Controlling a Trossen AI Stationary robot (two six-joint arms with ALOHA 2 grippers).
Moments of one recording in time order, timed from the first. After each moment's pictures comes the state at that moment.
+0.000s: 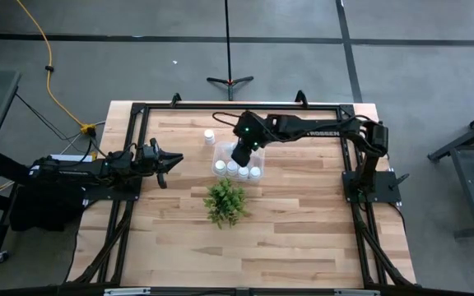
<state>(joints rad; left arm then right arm) -0.01 0.10 0.01 0.06 -0.35 -0.14 -0.25 1.84 1.46 -0.50 -0.06 0.32</state>
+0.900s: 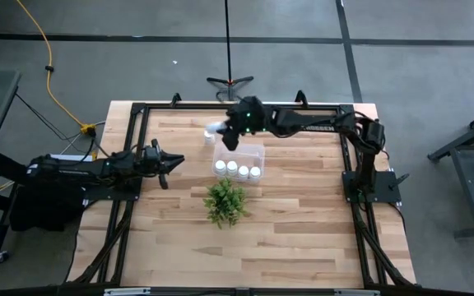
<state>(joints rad) -0.01 0.15 0.01 0.06 -0.35 -0.14 -0.32 1.89 1.46 -0.05 -0.10 0.23</state>
